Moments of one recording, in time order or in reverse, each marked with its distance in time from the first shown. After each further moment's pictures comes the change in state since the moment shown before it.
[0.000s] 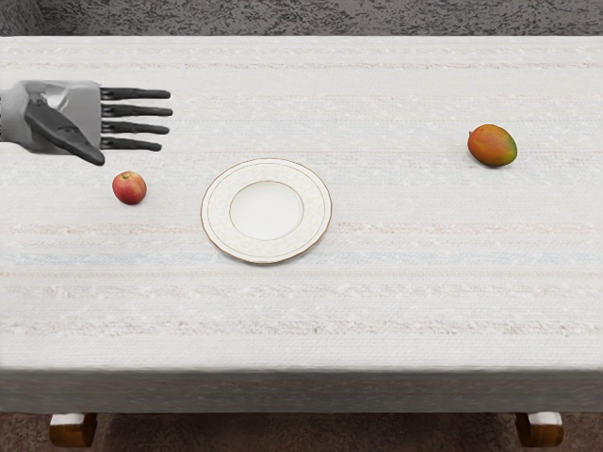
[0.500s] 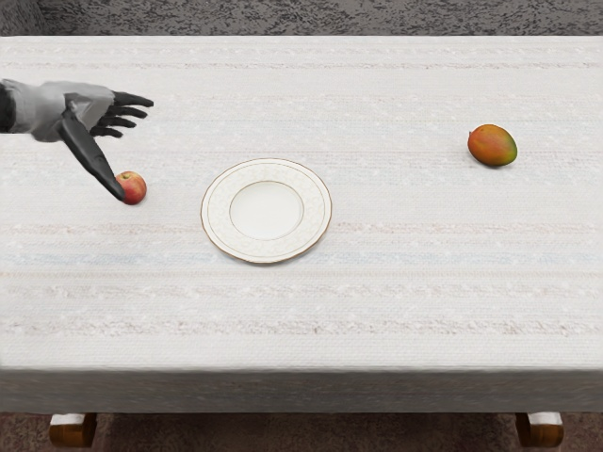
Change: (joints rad) left arm -0.074 -0.091 0.019 -0.195 0.872 0.329 0.000; right arm 0.000 0.000 -0.008 0.000 0.000 0.000 -0.003
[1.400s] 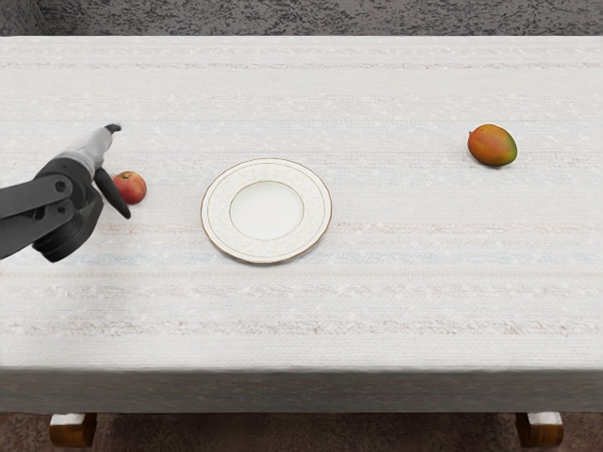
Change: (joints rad) left arm 0.089 -0.314 0.379 0.237 0.457 0.676 0.000; right arm 0.000 0.000 0.001 0.000 0.002 -0.003 0.000
